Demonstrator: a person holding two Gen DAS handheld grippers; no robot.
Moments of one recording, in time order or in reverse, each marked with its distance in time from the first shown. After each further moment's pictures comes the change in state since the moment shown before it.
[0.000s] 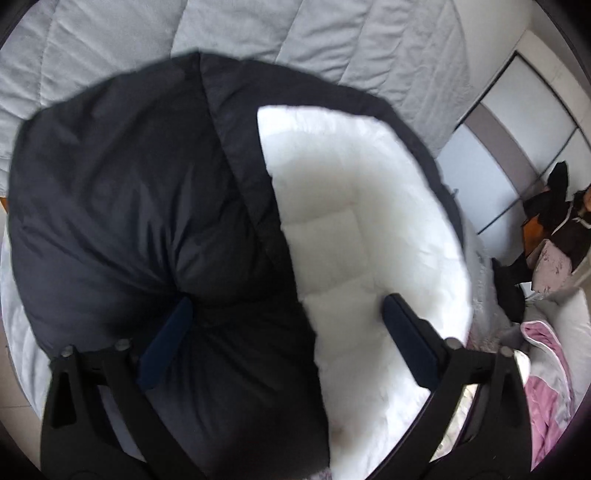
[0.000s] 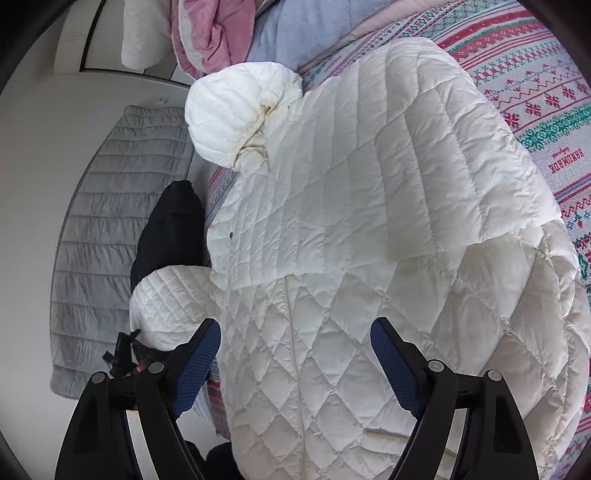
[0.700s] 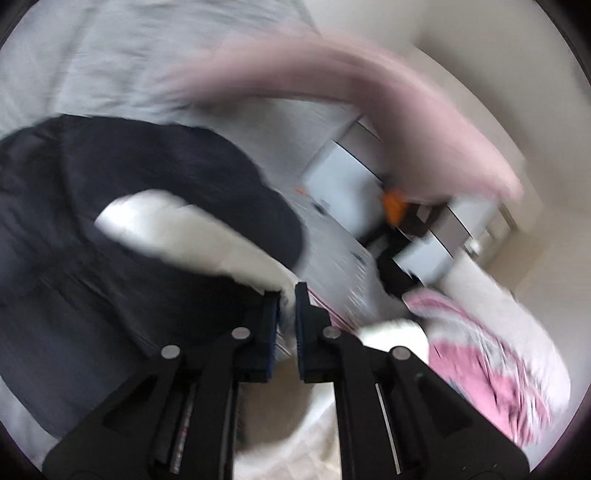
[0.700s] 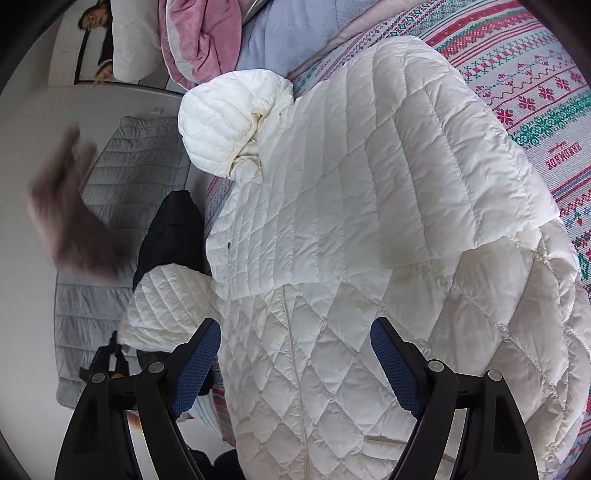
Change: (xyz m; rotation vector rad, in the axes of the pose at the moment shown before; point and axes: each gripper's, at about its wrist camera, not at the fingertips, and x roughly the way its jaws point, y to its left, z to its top) left arm -0.106 -0.094 -0.081 0.192 -0.128 -0.518; right arm 0.005 -0.002 0.003 0.030 -0.013 0.010
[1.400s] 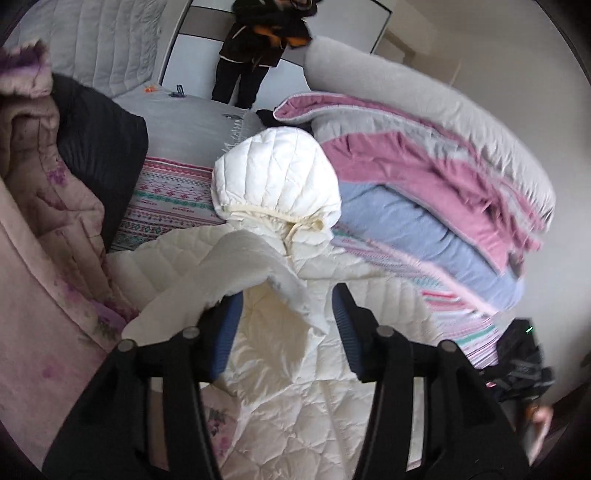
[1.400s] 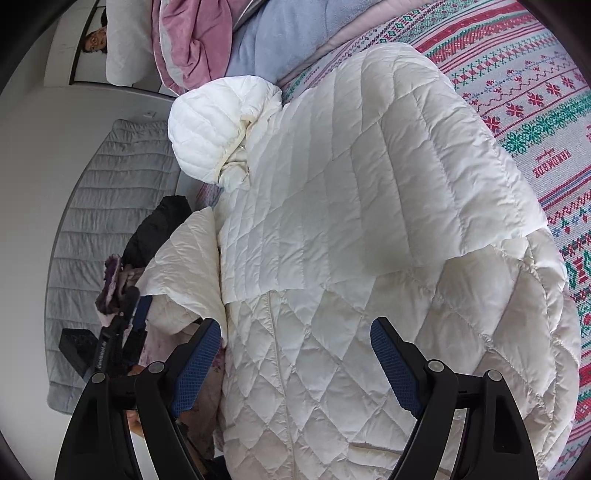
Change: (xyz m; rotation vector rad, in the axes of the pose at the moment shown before) left arm 0.074 -0.137 -0.151 0.423 0.457 -0.301; right arm -0.004 -0.005 0.002 -0.006 -0.035 -0.050
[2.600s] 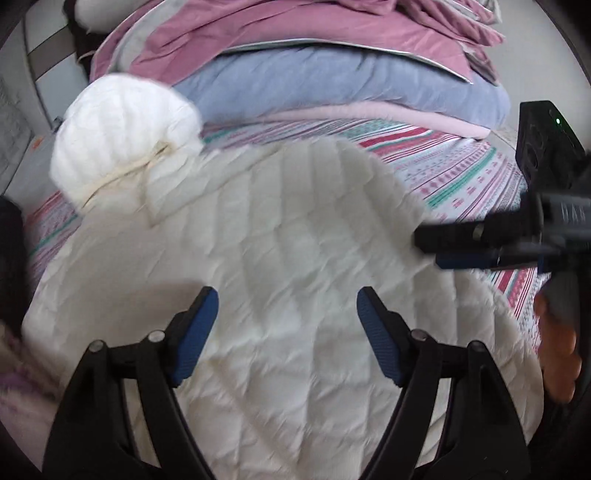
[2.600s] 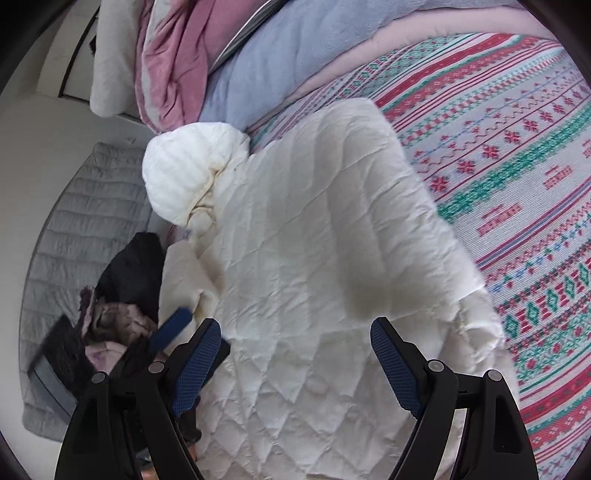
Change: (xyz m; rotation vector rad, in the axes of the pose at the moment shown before) left arm 0.107 -0.158 -0.080 0.583 0.389 0.008; right arm -0.021 -0.015 0.020 -0.004 -0.134 -0.116
